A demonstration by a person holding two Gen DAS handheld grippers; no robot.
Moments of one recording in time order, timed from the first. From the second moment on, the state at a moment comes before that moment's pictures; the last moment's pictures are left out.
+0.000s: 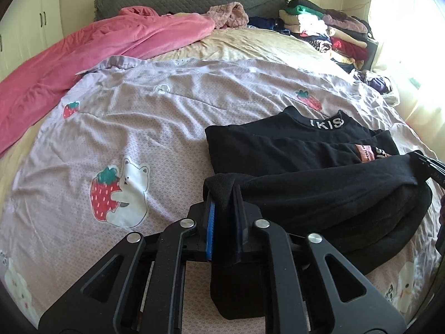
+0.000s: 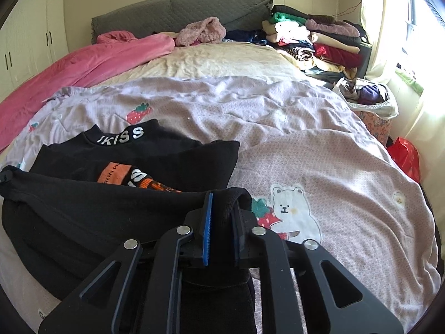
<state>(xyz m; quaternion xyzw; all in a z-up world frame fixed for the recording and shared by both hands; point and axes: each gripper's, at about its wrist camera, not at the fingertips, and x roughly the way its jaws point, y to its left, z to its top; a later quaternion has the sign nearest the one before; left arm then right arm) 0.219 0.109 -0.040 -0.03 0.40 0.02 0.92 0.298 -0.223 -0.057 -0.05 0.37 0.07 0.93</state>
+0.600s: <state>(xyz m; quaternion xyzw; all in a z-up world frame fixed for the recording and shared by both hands) 0.174 0.098 0.001 -0.02 0.35 0.02 0.94 0.258 -0.250 -0.017 -0.02 0.32 0.05 0.94</state>
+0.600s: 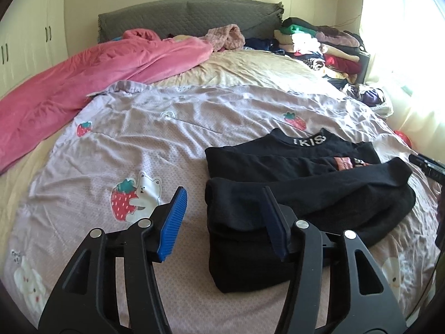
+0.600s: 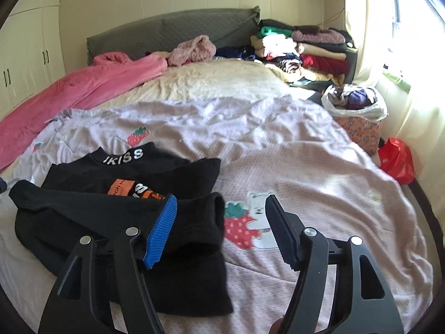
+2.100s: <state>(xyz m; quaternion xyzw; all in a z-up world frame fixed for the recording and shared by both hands) 0.147 0.053 -0.045 -0.02 0.37 -0.05 0.93 0.185 -0.180 -0.037 -0.03 0.36 0.22 0.91</state>
